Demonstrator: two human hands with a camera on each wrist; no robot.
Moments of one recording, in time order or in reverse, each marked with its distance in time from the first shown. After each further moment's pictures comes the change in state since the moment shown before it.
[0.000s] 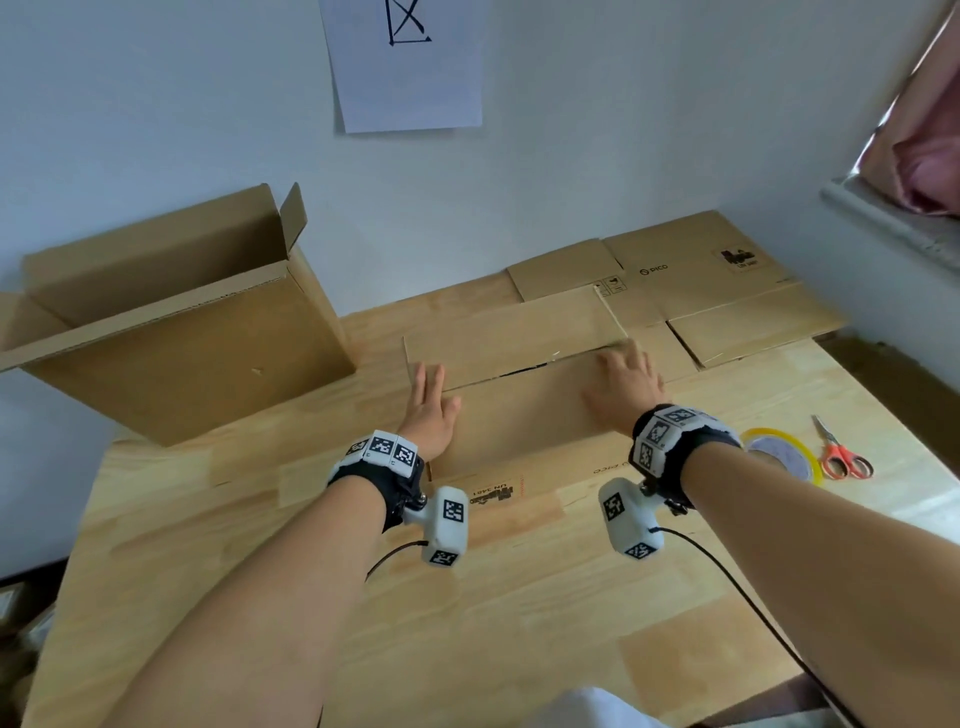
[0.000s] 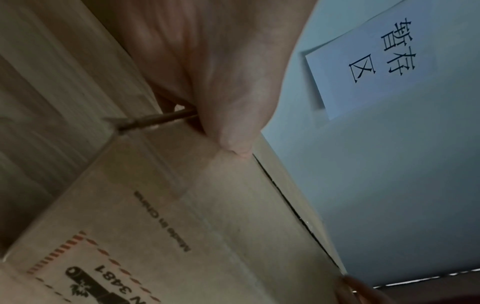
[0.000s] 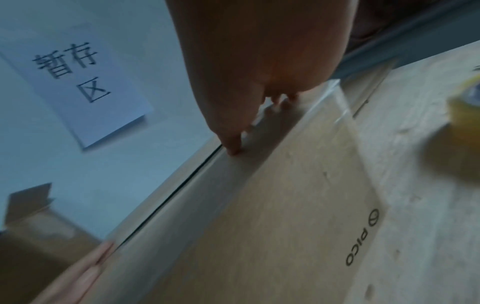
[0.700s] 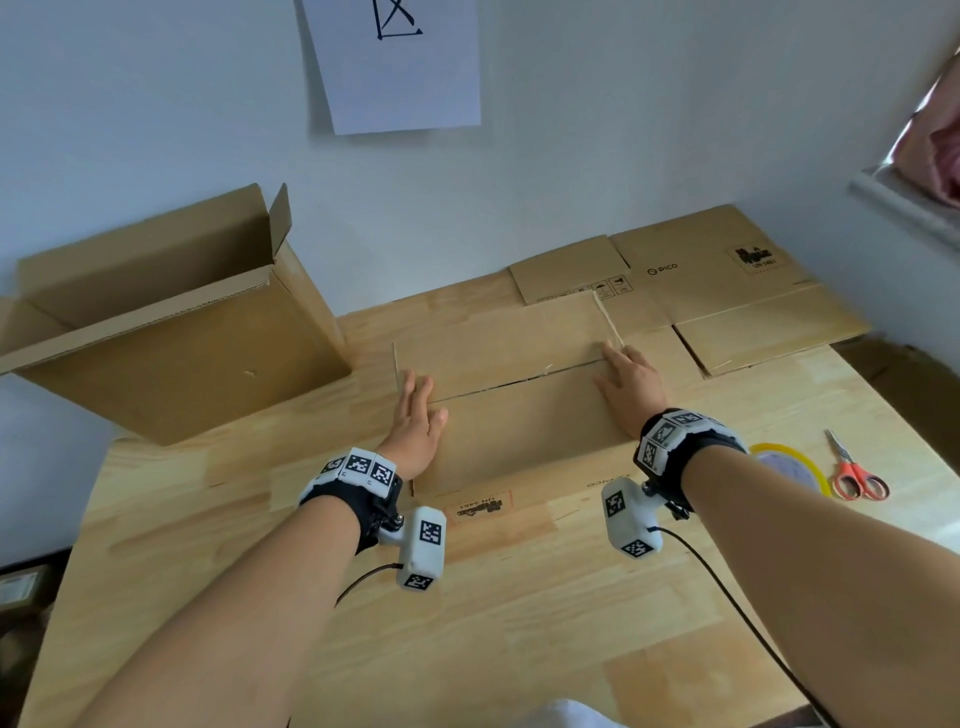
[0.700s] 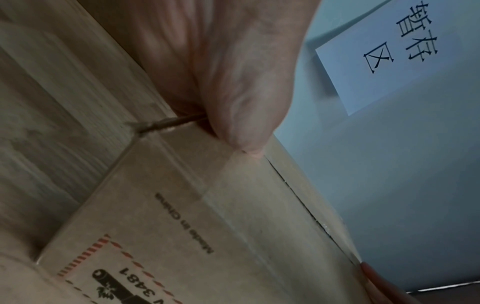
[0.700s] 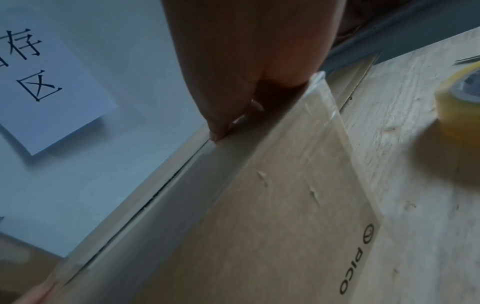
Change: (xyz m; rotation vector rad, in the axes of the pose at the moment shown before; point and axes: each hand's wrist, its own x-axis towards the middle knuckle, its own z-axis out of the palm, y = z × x) left_hand 0.005 -0.001 0.005 -0.029 0.019 0.015; right_hand 0.037 0.028 -0.001 0.162 0.070 -0.108
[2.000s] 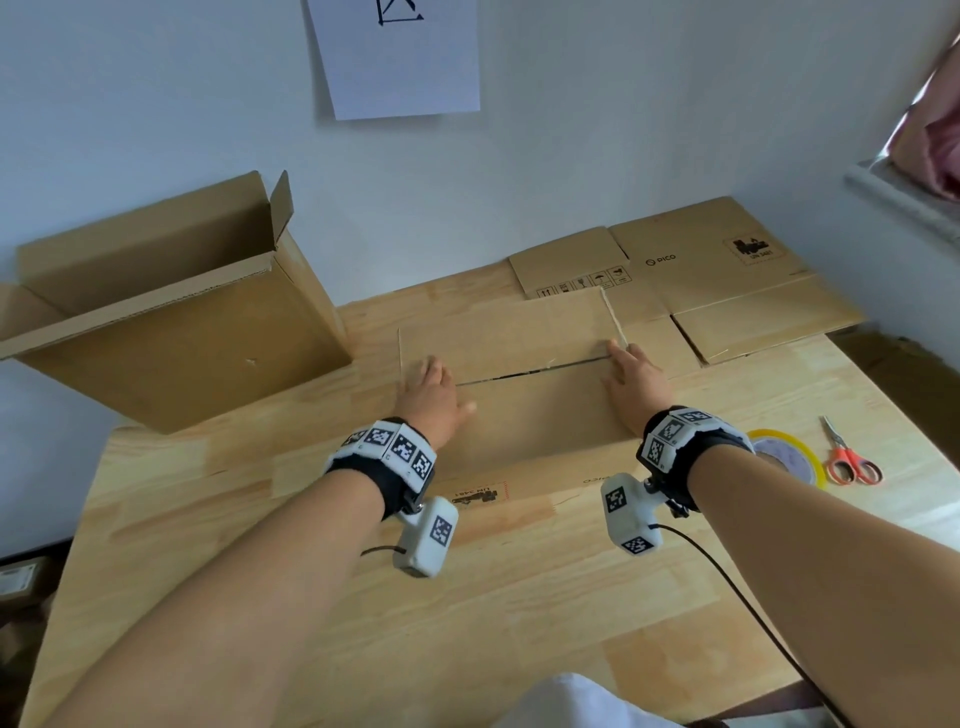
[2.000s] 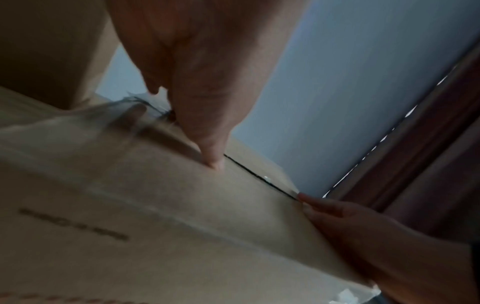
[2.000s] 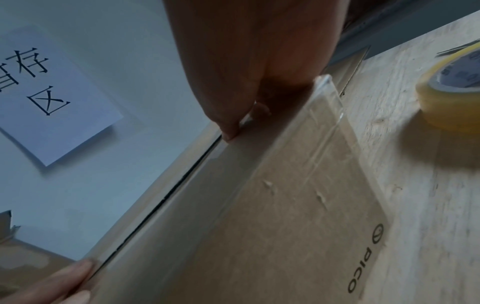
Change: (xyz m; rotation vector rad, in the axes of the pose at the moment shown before) left_hand -0.006 0.040 -0.005 0.630 0.018 -0.027; right_hand -0.020 -0.002 -0.001 0.013 0.003 0.008
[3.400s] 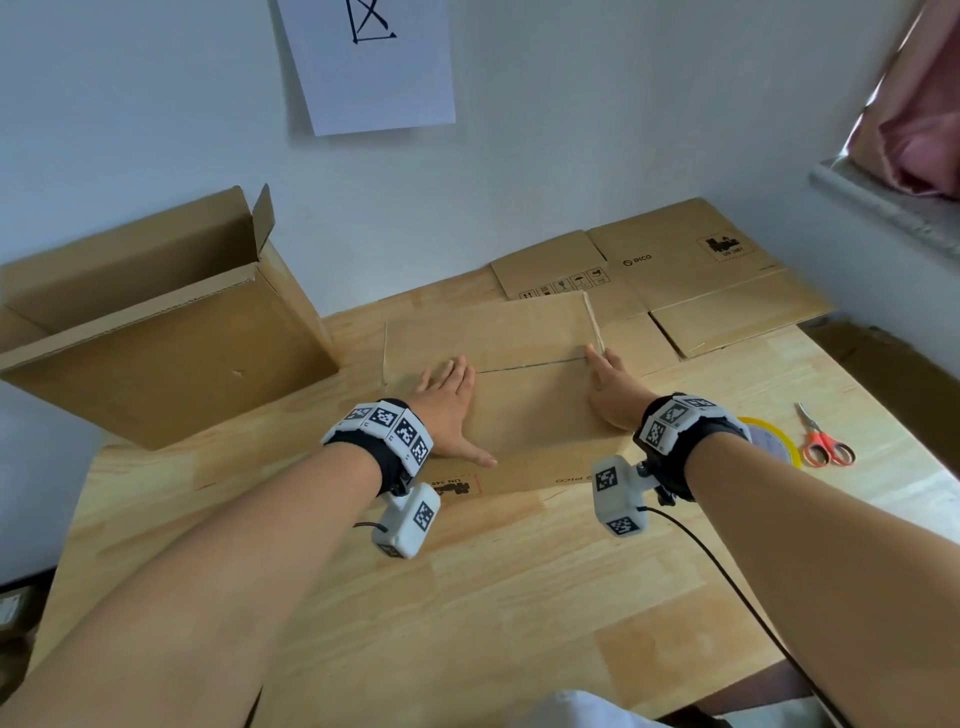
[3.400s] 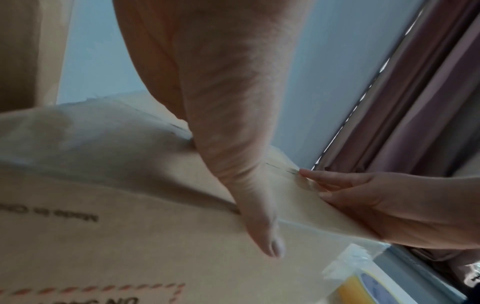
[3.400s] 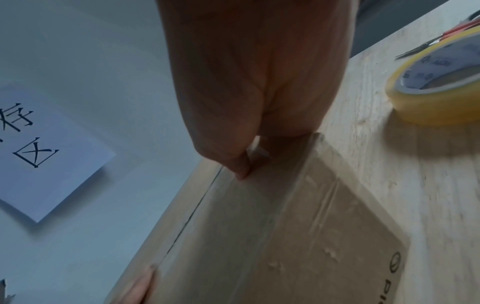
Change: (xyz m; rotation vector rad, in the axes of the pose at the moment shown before) left_hand -0.002 0.020 -0.009 0.291 -0.214 0.285; right_hand -0.018 -0.005 -0.014 0.076 -0.333 0.091
